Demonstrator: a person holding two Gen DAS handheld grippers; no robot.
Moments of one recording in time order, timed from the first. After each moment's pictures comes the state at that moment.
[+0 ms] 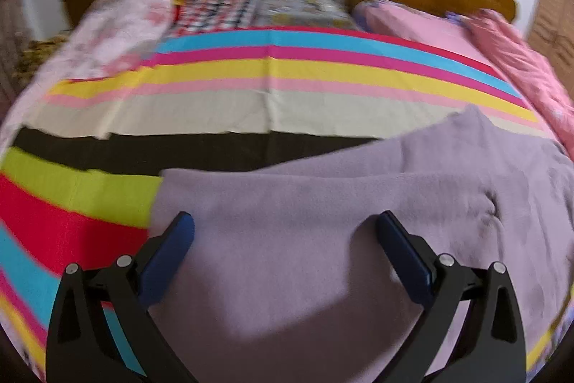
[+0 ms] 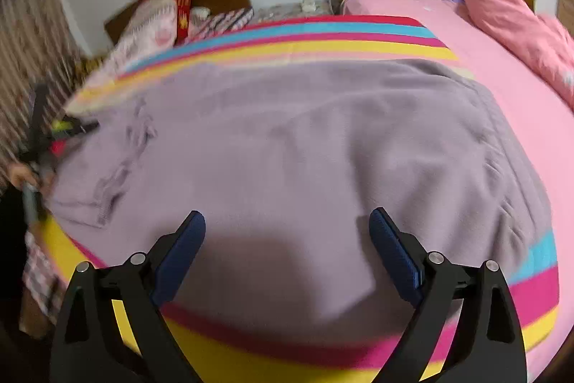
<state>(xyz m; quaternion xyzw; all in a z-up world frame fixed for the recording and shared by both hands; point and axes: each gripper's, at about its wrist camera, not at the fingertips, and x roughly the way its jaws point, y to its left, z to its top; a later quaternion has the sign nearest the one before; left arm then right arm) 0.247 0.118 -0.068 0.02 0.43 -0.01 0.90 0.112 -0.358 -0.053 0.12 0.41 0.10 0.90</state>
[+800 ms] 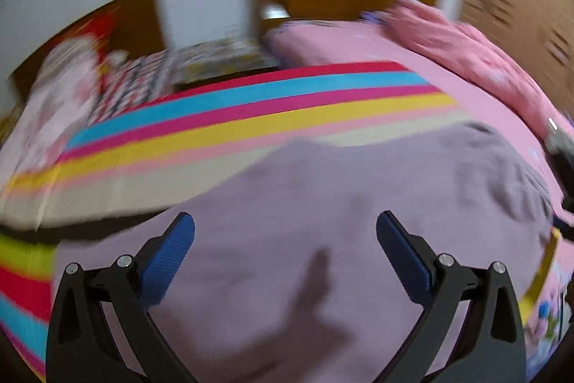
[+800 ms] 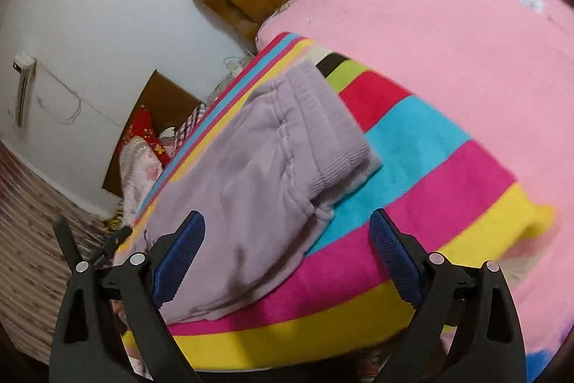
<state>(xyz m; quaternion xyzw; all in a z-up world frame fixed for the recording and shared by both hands) 0.229 -0.024 -0.030 0.07 0.37 -0.13 0.92 0.069 -0.493 -0.081 0.40 0.35 0.02 0.85</state>
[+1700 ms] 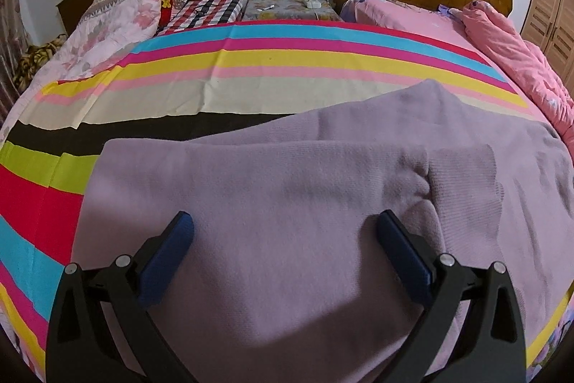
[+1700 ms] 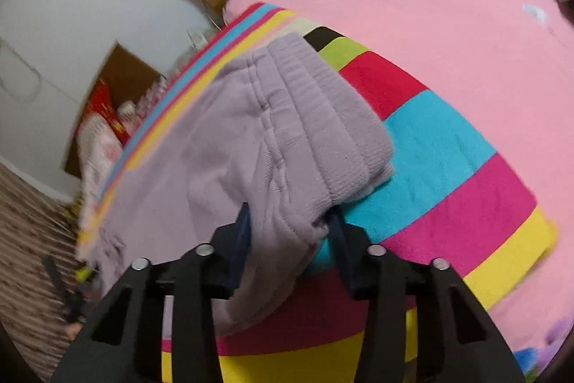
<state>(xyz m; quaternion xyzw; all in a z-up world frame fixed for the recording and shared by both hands) 0.233 0.061 -0.079 0.03 0.43 -0.04 0.90 0.093 -0.472 -0.090 0.39 0.39 -0.02 0.84</state>
